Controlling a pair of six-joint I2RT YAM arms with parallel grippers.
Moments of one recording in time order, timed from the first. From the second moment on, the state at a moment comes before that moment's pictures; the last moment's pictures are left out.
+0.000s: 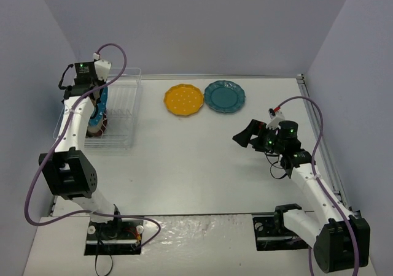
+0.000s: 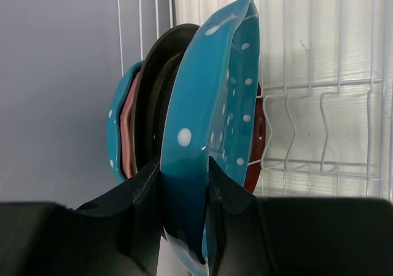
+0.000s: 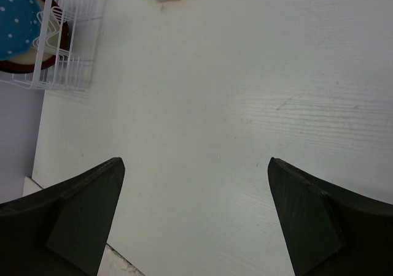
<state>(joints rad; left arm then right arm) 0.09 1.64 1.61 -0.62 -0.23 0.48 0.12 0.97 0.59 -0.13 -0.47 0.52</state>
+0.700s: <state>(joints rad) 0.09 1.65 1.42 -0.47 -0.20 0.38 0.12 1.01 0.57 -0.12 -0.49 0.52</state>
